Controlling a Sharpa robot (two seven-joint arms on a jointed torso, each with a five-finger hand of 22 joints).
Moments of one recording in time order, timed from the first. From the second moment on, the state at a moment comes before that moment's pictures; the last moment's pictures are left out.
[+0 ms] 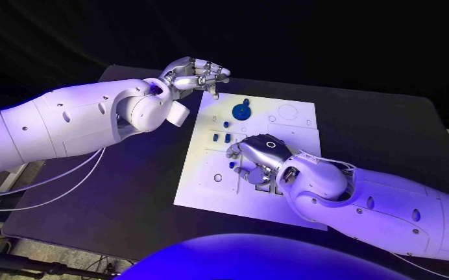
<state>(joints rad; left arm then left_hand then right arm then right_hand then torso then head) 1.19 -0.93 -0.02 1.49 -0.18 -0.12 0.30 1.43 -0.18 0.49 0.12 0.28 0.90 0.20 0.27 0.26 0.98 0.13 0.41 0.09 1.10 0.04 0.96 0.44 0.18 1.01 0.13 0.81 0.56 1.06 -0.60 -0.18 1.67 -1.75 -0.38 -0.23 1.32 -0.21 0.56 0.03 0.16 0.85 0.15 0.23 0.38 0.87 0.11 0.30 0.17 1.46 0.02 1.36 1.23 0.09 1.43 0.12 1.12 1.18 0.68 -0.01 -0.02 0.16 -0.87</state>
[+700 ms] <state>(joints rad) 1.19 -0.94 -0.02 1.48 -0.18 -0.11 0.29 1.43 -0.18 0.49 0.12 0.28 0.90 0.20 0.26 0.26 0.98 0.13 0.41 0.09 1.10 0.04 0.96 0.44 0.18 1.01 0.13 0.81 0.56 1.17 -0.85 -0.15 1.79 -1.67 -0.42 -0.24 1.31 -0.22 0.50 0.06 0.15 0.83 0.15 0.21 0.38 0.80 0.11 0.36 0.18 1.47 0.02 1.33 1.18 0.10 1.41 0.11 1.05 1.13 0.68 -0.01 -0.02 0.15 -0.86</state>
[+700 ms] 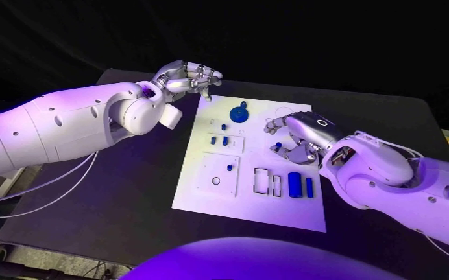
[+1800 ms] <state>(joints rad) 1.19 -0.94 -0.02 1.48 -0.18 -0.11 0.28 1.43 -0.18 0.48 0.12 0.28 0.90 0.20 0.26 0.26 0.98 0.13 0.41 0.09 1.10 0.04 0.96 0.44 0.18 1.01 0.13 0.81 0.56 1.18 -0.83 -0.16 1.71 -1.63 -0.25 -0.26 1.43 -0.14 0.43 0.20 0.14 0.92 0.14 0.20 0.39 0.90 0.09 0.46 0.09 1.47 0.00 1.36 1.20 0.11 1.46 0.09 1.10 1.18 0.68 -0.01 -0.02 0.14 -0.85</state>
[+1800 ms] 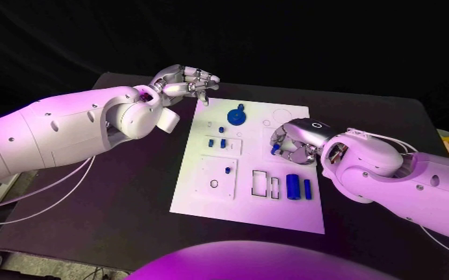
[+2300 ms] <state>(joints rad) 1.19 -0.94 -0.02 1.48 -0.18 -0.11 0.28 1.42 -0.18 0.48 0.12 0.28 0.90 0.20 0.26 0.26 0.98 0.13 0.41 0.09 1.10 0.04 0.96 0.44 0.18 1.01 0.13 0.81 0.56 1.18 -0.82 -0.16 1.70 -1.63 -0.26 -0.26 1.43 -0.13 0.49 0.17 0.12 0.97 0.12 0.24 0.42 0.98 0.07 0.43 0.08 1.47 -0.01 1.38 1.23 0.11 1.46 0.08 1.13 1.21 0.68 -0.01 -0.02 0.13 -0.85</state>
